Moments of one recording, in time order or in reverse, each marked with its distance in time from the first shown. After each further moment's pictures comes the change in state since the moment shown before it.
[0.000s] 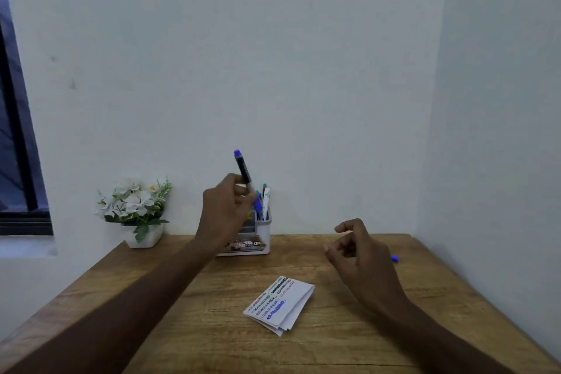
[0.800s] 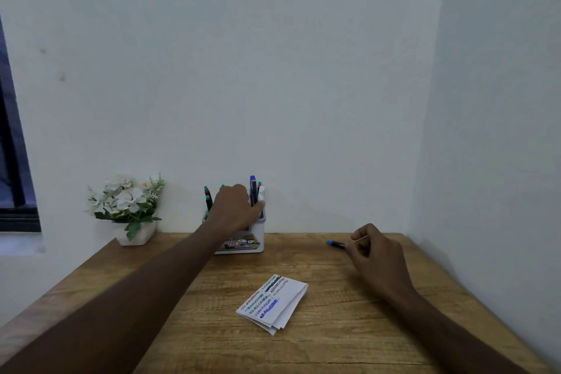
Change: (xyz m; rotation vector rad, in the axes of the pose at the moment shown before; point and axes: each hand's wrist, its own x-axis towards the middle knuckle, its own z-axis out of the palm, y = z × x) left_hand 0.033 -0.014 0.036 0.467 -0.292 -0.087; right_hand 0.022 0.050 -0.014 -0.199 0.030 0.215
